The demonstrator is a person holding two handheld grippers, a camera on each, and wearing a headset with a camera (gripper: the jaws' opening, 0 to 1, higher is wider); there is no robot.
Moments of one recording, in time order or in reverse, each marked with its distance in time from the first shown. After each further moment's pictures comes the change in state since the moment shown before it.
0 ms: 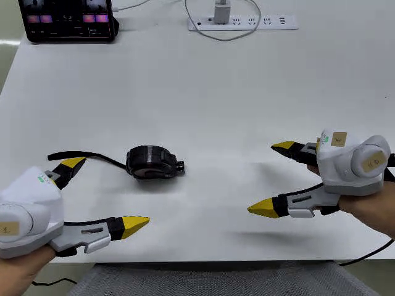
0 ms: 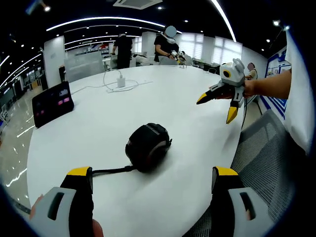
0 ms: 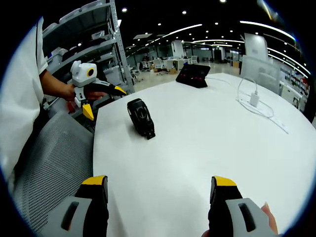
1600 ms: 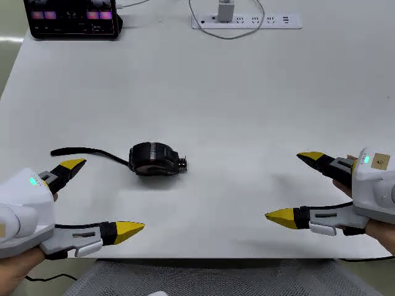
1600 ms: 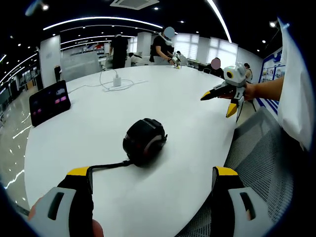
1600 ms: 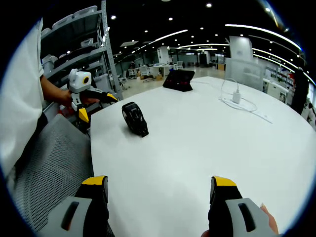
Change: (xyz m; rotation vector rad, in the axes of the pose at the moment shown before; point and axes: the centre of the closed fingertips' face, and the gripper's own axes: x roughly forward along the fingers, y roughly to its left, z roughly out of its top) left arm -0.007 -0.002 -0.009 0.006 -0.003 -0.048; right arm -0.031 0.004 -0.014 0.060 -0.063 -0.112
